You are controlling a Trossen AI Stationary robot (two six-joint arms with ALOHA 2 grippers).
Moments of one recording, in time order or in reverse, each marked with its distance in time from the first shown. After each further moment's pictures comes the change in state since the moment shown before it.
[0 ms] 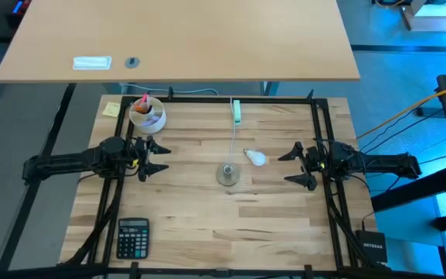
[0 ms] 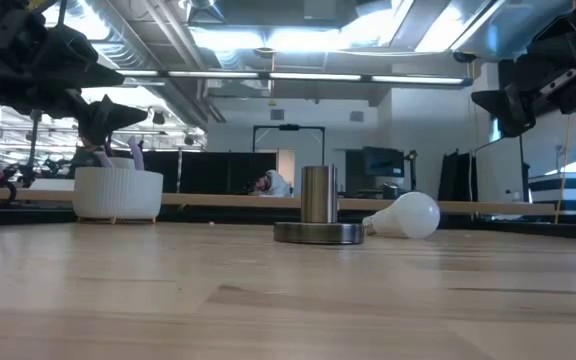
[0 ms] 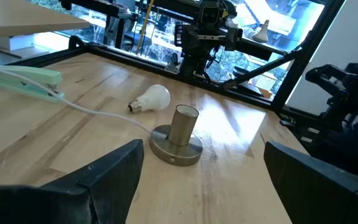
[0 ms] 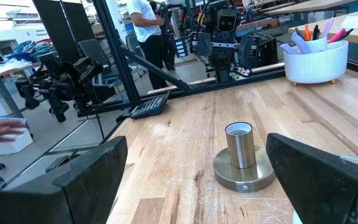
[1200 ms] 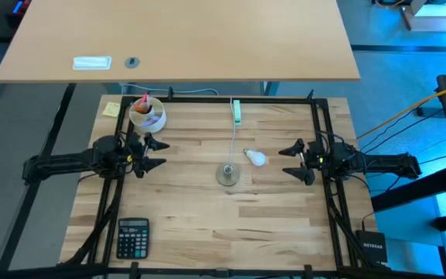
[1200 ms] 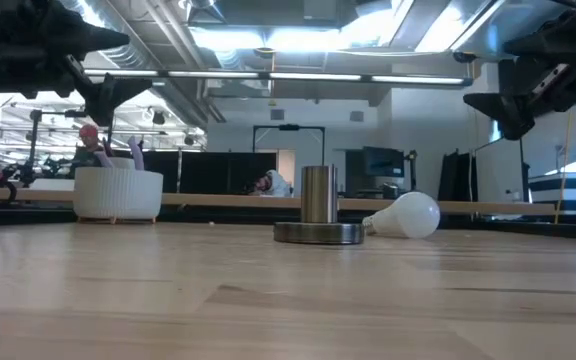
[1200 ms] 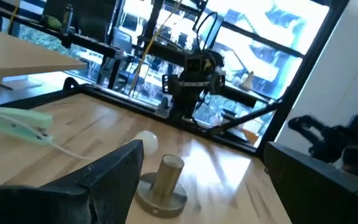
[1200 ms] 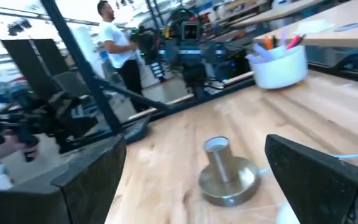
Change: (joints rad) left arm 0.002 0.000 0.000 0.194 -0.027 -0.111; right arm 0.000 0.000 0.000 0.044 0.156 0.125
